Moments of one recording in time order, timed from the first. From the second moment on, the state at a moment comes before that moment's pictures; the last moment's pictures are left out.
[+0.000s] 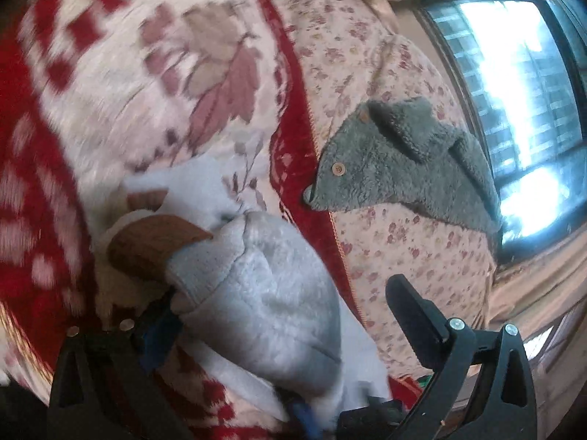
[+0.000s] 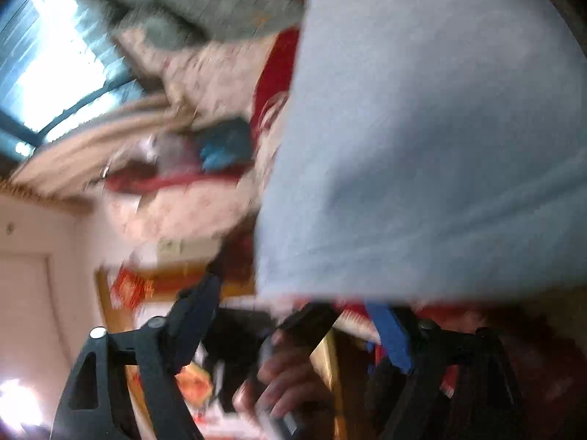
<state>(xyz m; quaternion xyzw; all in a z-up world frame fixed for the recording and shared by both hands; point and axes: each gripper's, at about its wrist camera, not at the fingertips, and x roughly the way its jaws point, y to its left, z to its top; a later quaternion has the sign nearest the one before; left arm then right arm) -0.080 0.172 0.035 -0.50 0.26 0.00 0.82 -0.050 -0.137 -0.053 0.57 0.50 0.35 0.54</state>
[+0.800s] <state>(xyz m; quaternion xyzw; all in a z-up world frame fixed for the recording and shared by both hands) -0.086 0.207 0.031 -0.31 0.37 0.10 0.87 -0.068 -0.156 -0.005 0.27 0.51 0.38 0.72</state>
